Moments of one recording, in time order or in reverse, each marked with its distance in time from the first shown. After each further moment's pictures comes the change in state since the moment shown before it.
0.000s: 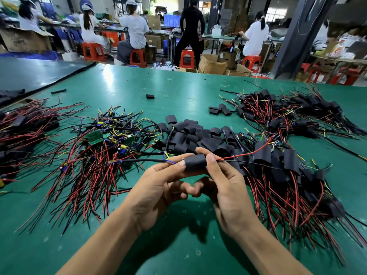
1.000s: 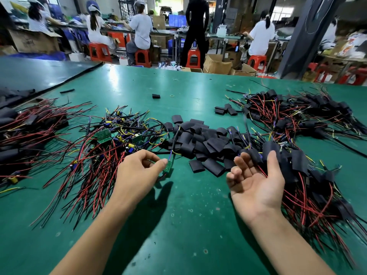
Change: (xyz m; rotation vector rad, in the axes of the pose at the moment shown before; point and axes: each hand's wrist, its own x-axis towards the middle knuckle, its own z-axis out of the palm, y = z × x) left_hand 0.008 0.015 -0.051 0.933 0.650 0.230; right_hand 0.012 -0.028 -0.023 0.483 0.488 0.162
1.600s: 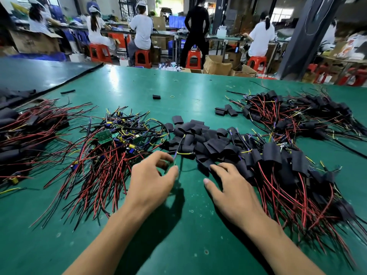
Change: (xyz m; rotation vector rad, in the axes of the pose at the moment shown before) left_hand -0.015 0.006 0.016 0.083 0.001 0.240; right_hand 0.021 0.025 -0.032 -2.003 -0.253 -0.617
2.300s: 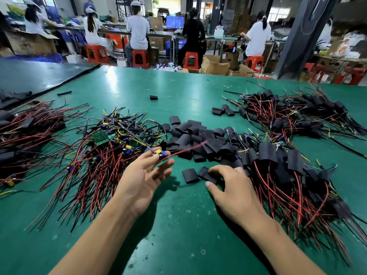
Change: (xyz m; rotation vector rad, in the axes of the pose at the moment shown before) left_hand 0.012 0.013 -0.006 -1.142 -0.123 -0.648; right_hand 0.001 0.002 -0.006 0.096 0.061 -0.012
